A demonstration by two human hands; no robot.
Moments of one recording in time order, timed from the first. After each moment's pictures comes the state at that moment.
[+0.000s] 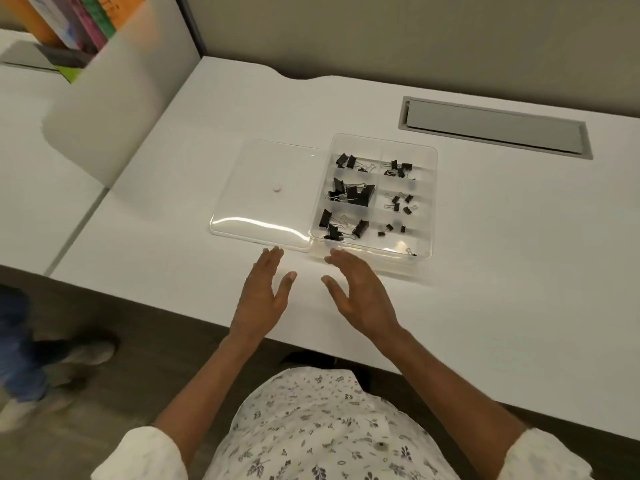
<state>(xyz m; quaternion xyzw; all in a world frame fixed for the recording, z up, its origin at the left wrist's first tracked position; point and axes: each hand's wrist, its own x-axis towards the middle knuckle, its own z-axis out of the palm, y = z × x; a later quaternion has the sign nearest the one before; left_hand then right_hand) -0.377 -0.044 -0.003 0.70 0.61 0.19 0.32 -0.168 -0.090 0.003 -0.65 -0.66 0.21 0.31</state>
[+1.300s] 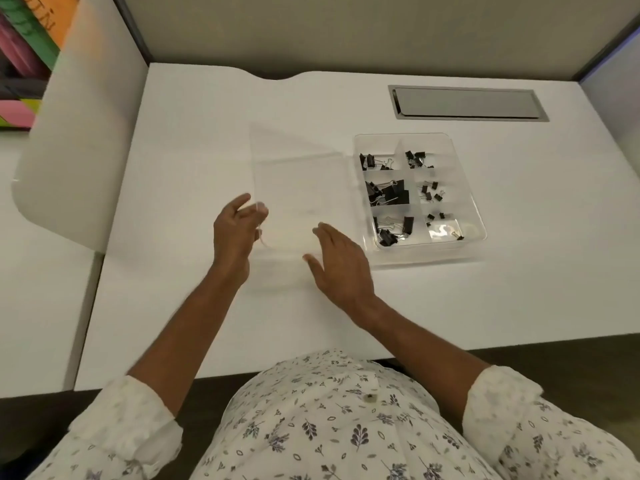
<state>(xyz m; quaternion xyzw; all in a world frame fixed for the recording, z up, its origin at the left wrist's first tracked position) -0.503 0.192 0.048 0.41 0.53 0.36 0.66 -0.354 0.055 0.001 -0.78 -0.59 0.04 0.20</state>
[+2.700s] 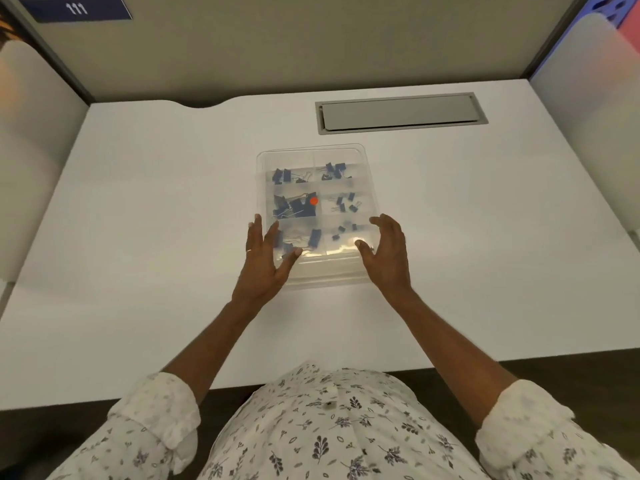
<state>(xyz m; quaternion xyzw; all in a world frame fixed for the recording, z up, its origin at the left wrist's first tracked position) -0.294 0.064 -0.004 0.81 0.45 0.15 0.34 -0.071 -0.059 -0.008 -0.81 -0.41 0.12 0.40</state>
